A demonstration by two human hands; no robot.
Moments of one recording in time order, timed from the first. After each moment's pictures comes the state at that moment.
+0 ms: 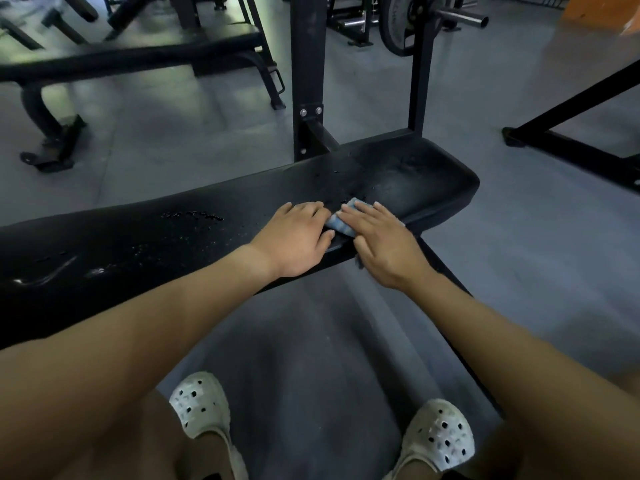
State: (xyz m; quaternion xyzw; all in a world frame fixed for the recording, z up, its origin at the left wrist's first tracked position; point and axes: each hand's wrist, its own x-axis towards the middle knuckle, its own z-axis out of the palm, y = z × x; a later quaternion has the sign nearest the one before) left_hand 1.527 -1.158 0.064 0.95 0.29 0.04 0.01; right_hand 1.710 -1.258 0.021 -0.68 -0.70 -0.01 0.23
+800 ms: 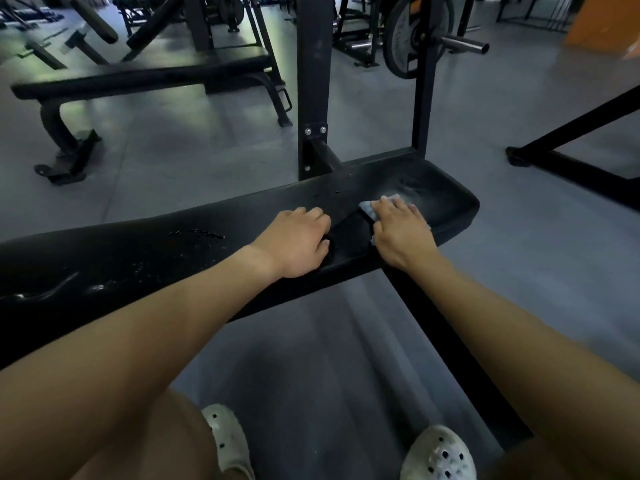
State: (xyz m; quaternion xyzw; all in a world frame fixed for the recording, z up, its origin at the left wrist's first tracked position) left_hand 1.541 -1.144 0.091 0.95 0.30 0.02 -0.01; right_hand 1.751 -1.221 0.053 -0.79 -0.58 -0.01 0.17
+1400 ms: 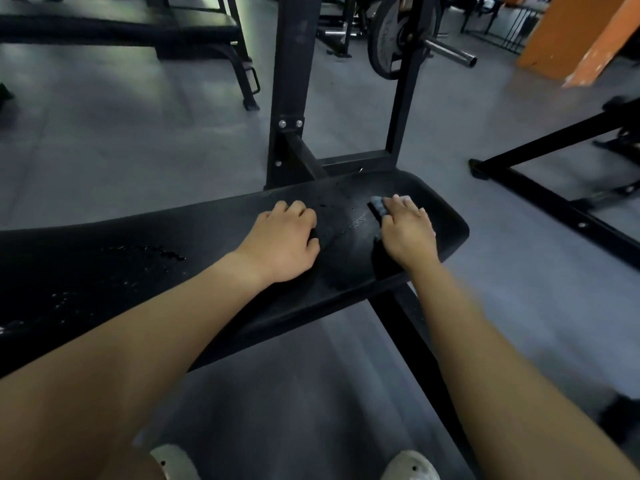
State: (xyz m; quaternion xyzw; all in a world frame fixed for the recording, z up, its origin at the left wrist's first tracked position) left_hand 1.568 -1.090 0.072 0.94 0.33 0.09 0.09; right_hand 1.788 -1.177 0.061 -0.86 -0.47 0.01 0.19
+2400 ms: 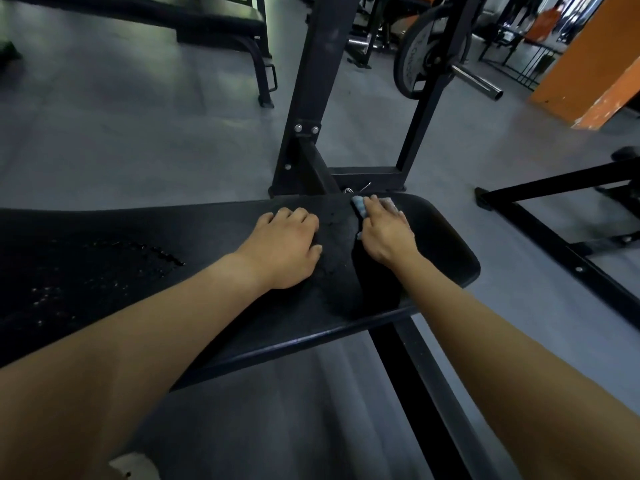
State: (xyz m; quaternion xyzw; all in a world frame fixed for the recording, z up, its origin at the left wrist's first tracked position) left_hand 1.568 -1.067 0.074 0.92 0.37 0.06 0.13; right_hand 1.780 -1.110 0.073 -0.82 -0.55 0.06 0.11
